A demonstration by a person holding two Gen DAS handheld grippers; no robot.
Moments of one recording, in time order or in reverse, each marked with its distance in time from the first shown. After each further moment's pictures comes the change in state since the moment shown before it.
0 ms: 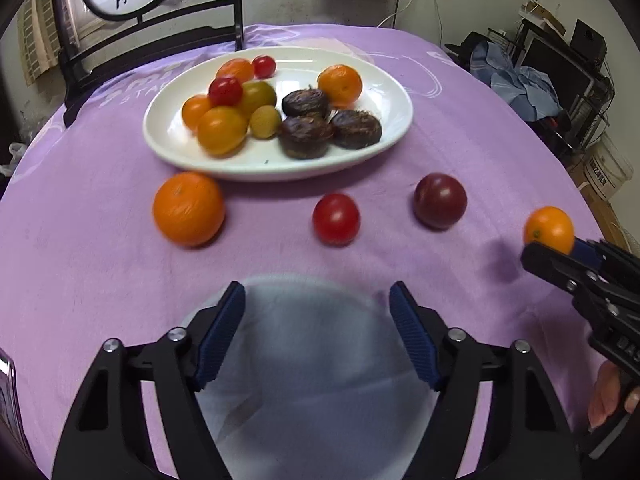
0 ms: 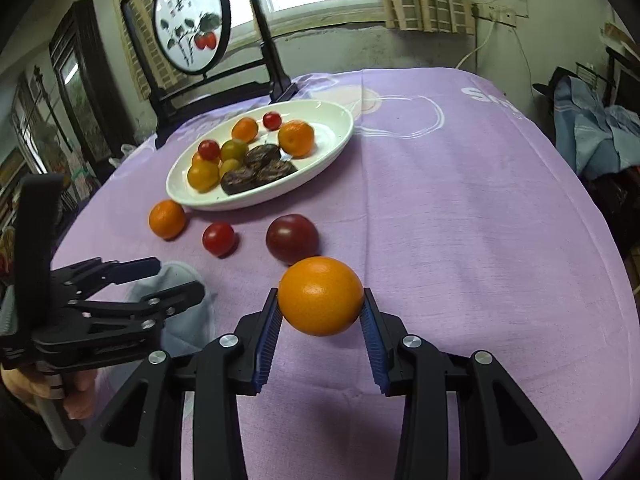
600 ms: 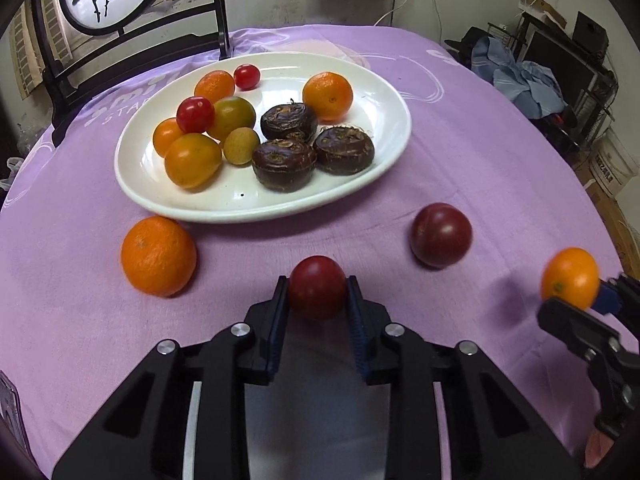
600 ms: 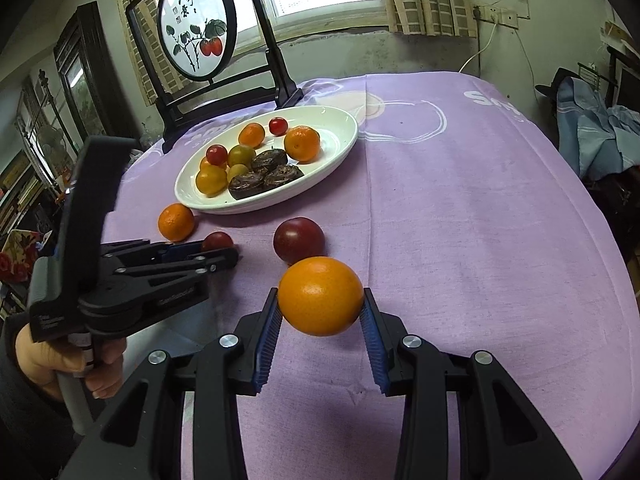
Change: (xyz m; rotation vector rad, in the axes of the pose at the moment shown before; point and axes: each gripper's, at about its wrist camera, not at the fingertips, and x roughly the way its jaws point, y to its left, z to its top) left arm 0.012 -0.012 0.021 0.025 -0.001 0.012; right arm -0.004 0.003 -0.001 -0.014 -0.012 0.029
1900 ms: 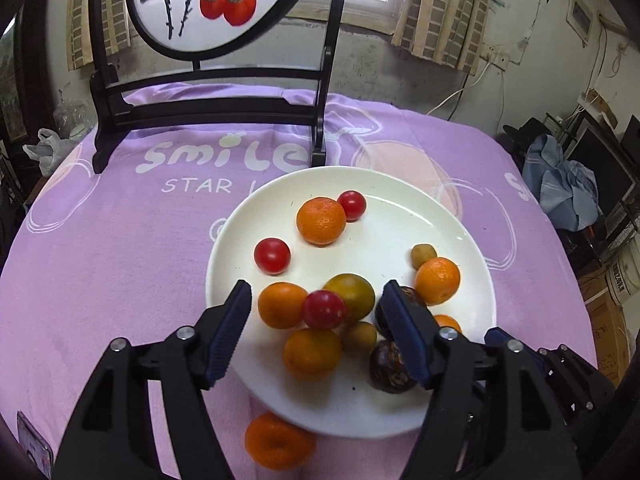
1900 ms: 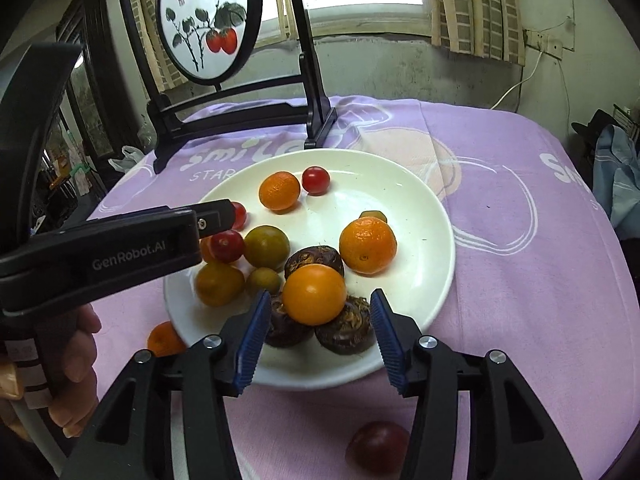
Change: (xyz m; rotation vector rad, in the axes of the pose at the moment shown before) left arm -0.010 0.092 0.111 -0.238 -0.129 0.064; right arm 0.093 0.063 0.115 -0.075 0.007 -0.014
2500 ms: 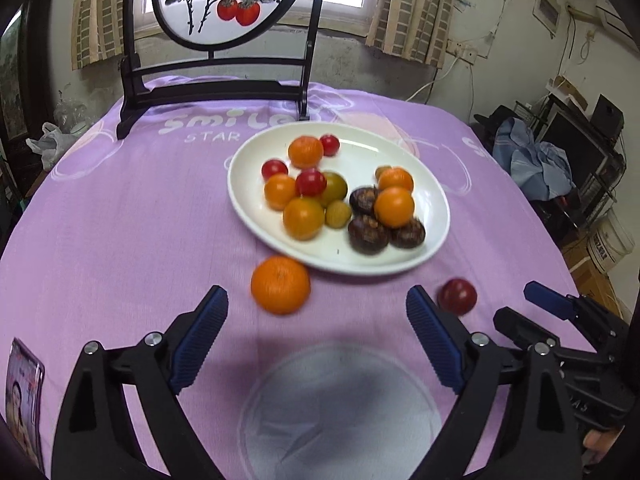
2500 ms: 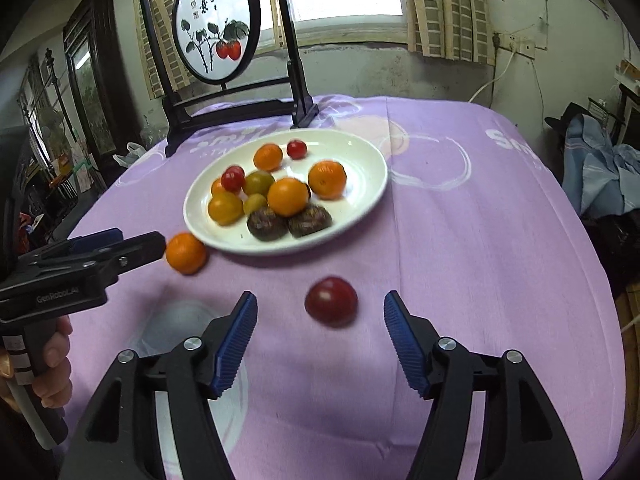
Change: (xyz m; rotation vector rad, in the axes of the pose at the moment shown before) left arm -0.076 0.007 -0.108 0.038 -0.021 -0.059; right arm -0.081 -0.023 -0.081 -0.004 -0.016 -0.039
